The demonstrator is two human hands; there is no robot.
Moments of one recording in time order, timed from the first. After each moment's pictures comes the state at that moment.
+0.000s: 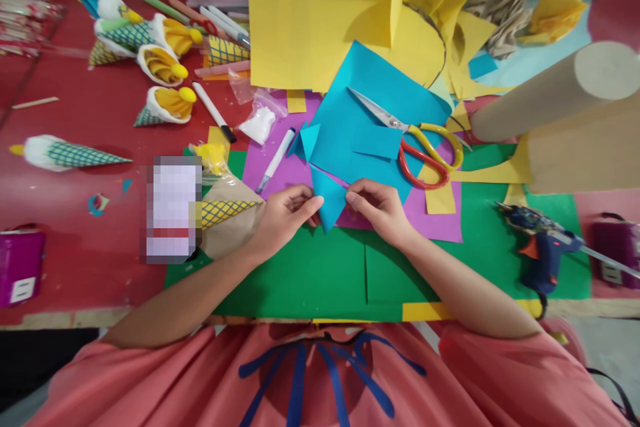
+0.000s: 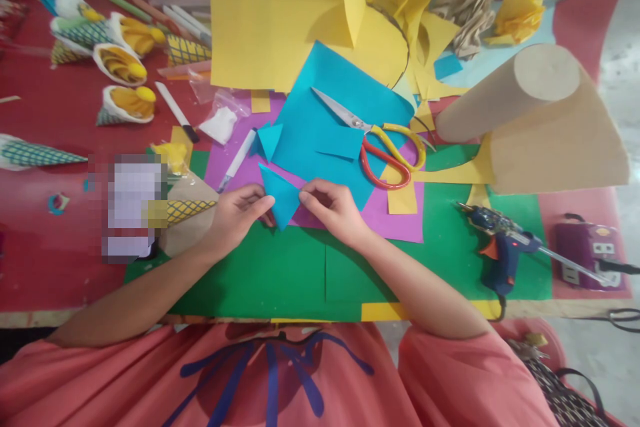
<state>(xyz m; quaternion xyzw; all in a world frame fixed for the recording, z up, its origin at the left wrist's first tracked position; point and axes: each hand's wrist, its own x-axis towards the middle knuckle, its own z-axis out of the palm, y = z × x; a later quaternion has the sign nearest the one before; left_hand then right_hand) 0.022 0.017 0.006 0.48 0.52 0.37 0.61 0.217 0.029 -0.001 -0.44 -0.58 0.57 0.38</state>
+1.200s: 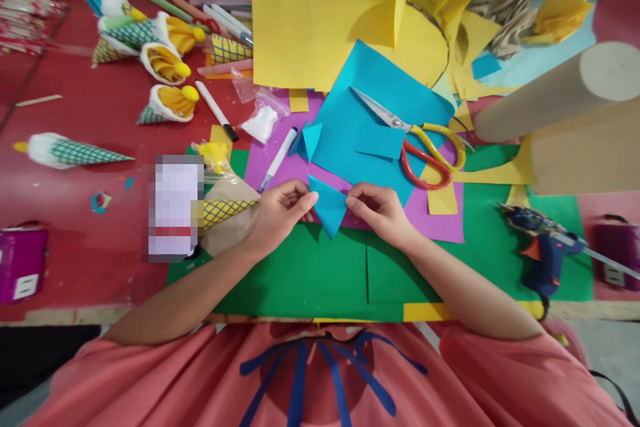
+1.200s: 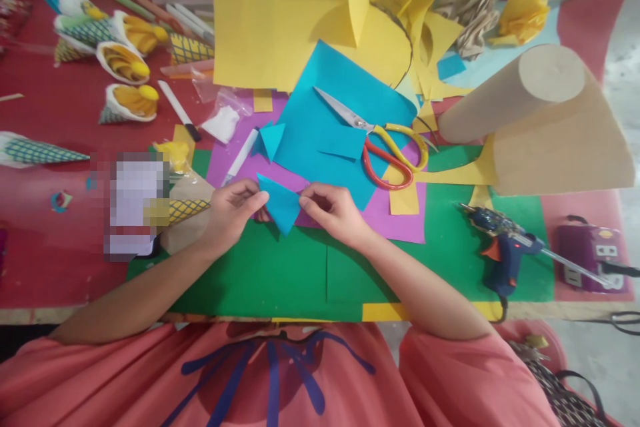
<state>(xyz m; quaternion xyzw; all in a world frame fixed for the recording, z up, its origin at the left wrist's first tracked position) 0.016 0.019 0.001 0.48 0.54 0.40 0.57 0.218 0.029 0.001 -0.42 -0.62 0.57 0.35</state>
